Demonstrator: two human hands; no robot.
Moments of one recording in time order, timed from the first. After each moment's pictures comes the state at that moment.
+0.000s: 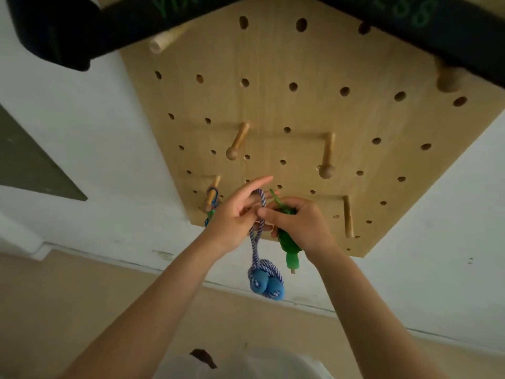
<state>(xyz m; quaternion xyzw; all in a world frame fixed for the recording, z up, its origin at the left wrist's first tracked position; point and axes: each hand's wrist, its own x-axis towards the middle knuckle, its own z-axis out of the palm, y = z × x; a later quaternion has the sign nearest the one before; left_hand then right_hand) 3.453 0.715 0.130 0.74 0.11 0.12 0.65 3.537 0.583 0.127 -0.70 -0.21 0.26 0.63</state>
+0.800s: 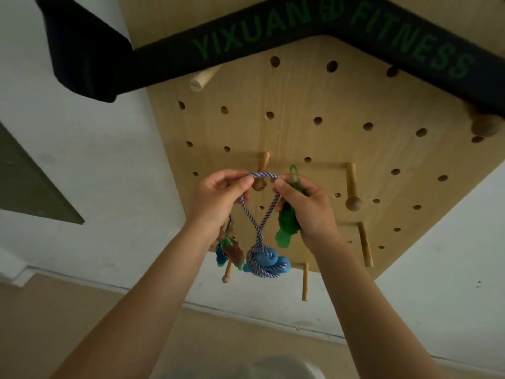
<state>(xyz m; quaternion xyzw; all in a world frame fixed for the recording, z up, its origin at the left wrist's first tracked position) 3.476 0.793 0.170 0.64 0.19 0.28 0.69 3.559 0.650 0.164 -0.65 -0.20 0.16 0.72</state>
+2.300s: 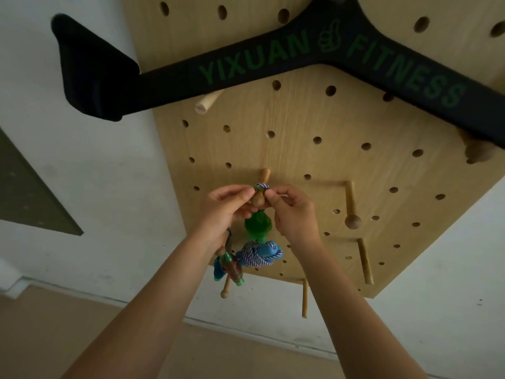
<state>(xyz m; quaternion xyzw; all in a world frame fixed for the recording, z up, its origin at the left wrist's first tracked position) 3.494 0.803 0.164 0.58 0.20 0.22 0.76 3.563 0.676 0.169 -0.68 -0.18 0.14 0.70</state>
